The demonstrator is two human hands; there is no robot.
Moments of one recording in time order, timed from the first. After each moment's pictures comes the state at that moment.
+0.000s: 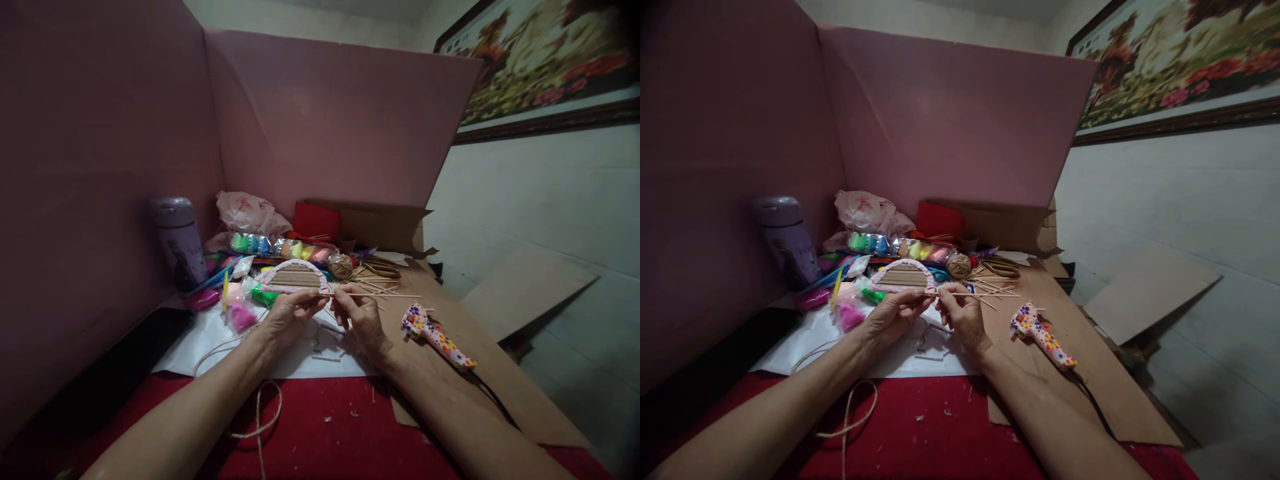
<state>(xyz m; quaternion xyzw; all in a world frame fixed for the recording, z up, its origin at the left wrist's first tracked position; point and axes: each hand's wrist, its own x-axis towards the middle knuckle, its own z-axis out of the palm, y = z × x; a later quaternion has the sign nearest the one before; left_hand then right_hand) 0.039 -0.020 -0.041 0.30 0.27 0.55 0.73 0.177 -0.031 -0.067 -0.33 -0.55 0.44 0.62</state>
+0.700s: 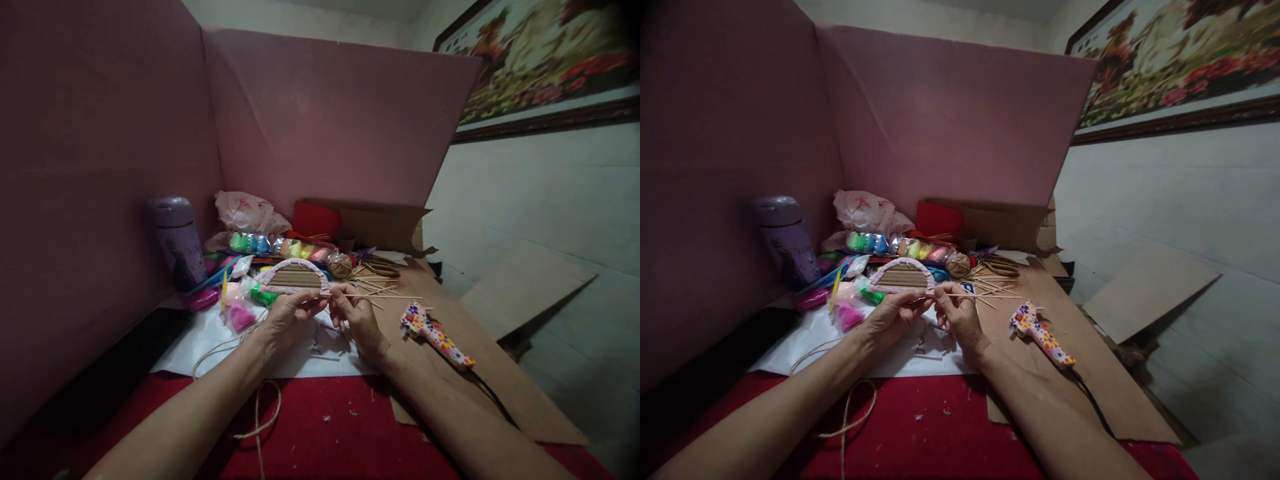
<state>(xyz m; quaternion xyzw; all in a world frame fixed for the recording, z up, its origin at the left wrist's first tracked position) 0.041 -0.024 -0.040 0.31 0.25 0.55 0.74 0.176 -0.031 -0.066 -0.34 -0.56 0.47 0.59</state>
